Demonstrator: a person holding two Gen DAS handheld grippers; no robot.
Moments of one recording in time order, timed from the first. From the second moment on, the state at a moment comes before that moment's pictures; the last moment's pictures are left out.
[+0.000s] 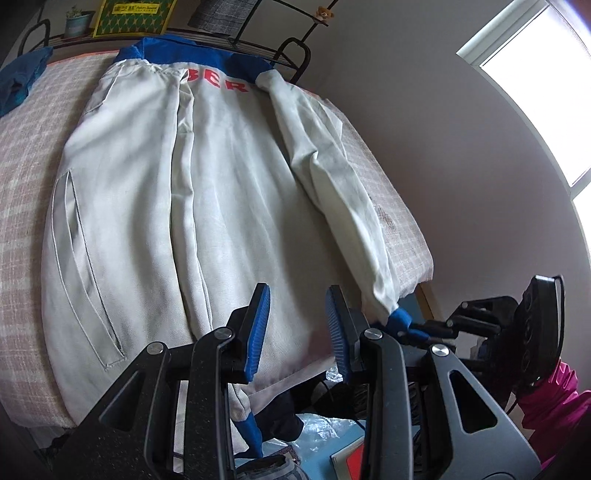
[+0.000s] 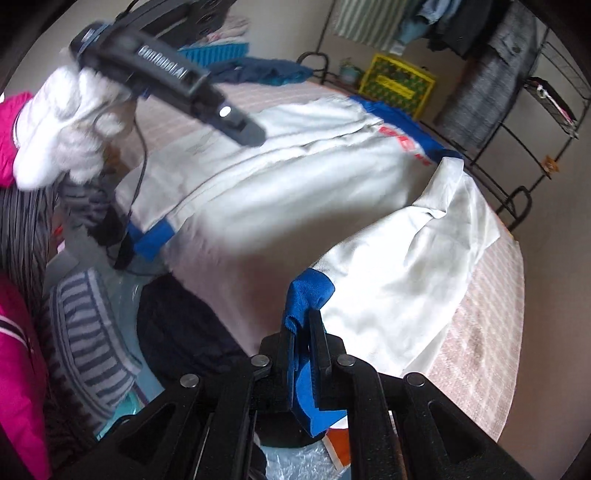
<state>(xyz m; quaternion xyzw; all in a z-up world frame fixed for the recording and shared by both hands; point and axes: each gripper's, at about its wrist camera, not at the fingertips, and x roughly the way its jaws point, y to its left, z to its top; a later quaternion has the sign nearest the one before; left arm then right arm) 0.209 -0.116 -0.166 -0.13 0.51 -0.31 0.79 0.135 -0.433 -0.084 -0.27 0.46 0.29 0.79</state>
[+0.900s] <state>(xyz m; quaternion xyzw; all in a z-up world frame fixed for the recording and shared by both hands) 0.222 -0.198 -0.200 -0.15 0.53 -0.37 0.75 0.290 -0.544 -0.025 0.05 0.46 0.23 0.86</state>
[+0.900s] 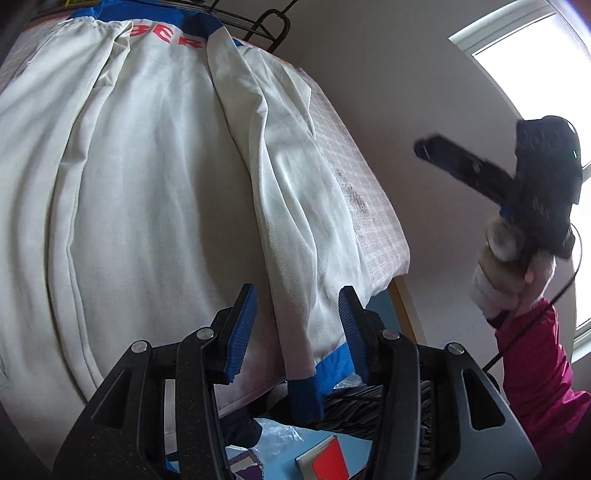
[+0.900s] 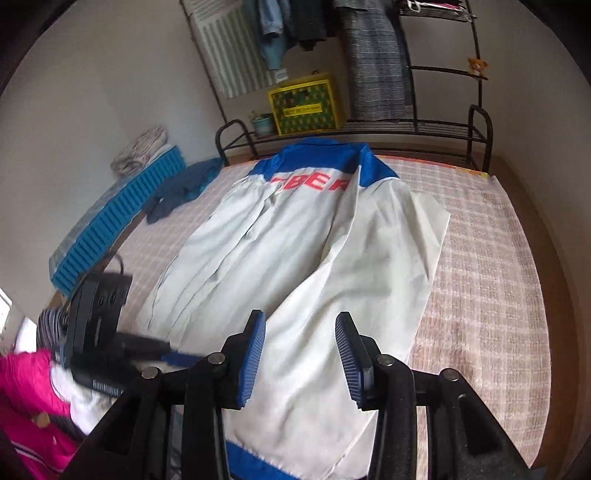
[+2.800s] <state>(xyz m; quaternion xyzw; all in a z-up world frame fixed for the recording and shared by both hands) 0.225 -0.176 -0.194 -0.15 0.50 -0.40 0.75 0.449 -0.453 -0.118 0.06 0.51 0.28 0.81</state>
